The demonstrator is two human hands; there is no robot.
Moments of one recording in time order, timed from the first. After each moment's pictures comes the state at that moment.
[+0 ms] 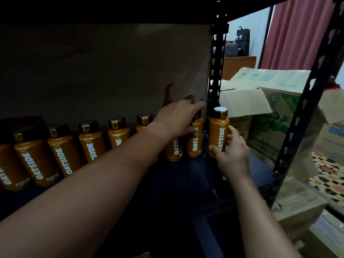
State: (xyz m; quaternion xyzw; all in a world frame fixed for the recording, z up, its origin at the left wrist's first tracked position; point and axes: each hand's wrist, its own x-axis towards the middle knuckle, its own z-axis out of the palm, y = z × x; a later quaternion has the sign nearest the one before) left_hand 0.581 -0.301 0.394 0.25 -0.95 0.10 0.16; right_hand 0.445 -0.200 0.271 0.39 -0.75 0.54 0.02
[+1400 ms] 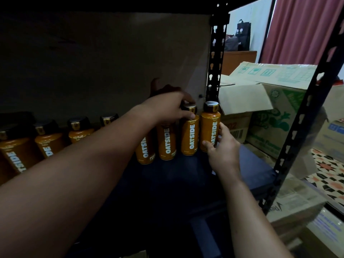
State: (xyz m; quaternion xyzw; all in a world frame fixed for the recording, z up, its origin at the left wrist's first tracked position) left_hand 0.583 -0.325 0.415 0.29 -0.94 -0.10 0.14; right_hand 0.450 -0.222 0.271 0.37 -0.74 0.55 -0.02
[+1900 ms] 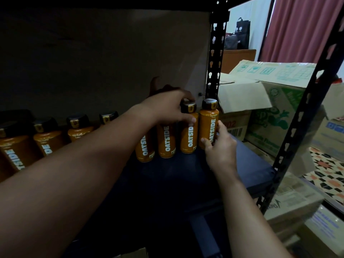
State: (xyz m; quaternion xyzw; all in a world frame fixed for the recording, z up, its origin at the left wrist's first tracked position) left_hand 0.584 -0.329 0.409 0.27 -0.95 -0.11 0.13; right_hand 0.455 -0.227 0.269 0.37 -0.76 0.54 -0.01
